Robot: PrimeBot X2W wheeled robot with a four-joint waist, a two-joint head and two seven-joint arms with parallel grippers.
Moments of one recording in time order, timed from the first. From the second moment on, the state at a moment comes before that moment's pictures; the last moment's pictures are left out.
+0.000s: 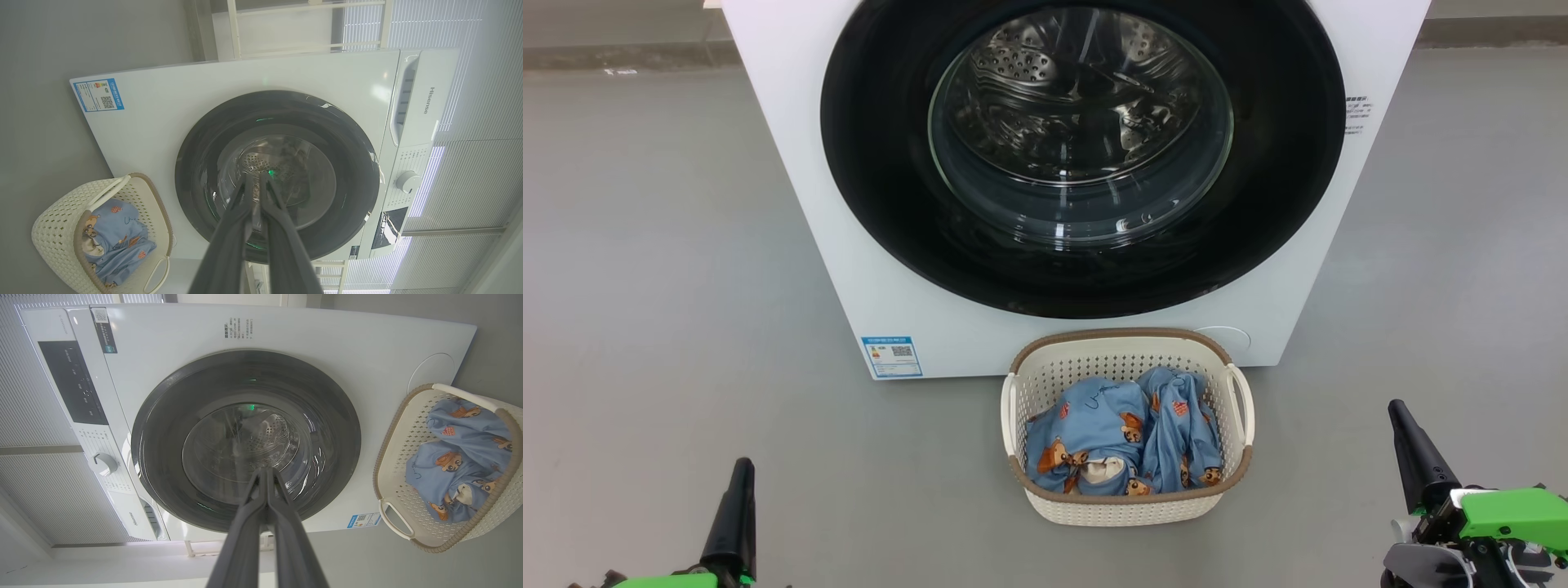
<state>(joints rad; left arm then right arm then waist) -0.06 0.04 0.08 0.27 -1.62 -0.13 0.11 -0.06 -0.04 -0.13 0.27 1.62 0.12 0.11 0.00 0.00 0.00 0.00</state>
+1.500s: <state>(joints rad) -0.01 0.03 0.07 0.30 -1.48 -0.13 0.04 -0.01 -0.03 -0.11 0.31 1.49 0.12 0.04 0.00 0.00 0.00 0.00</state>
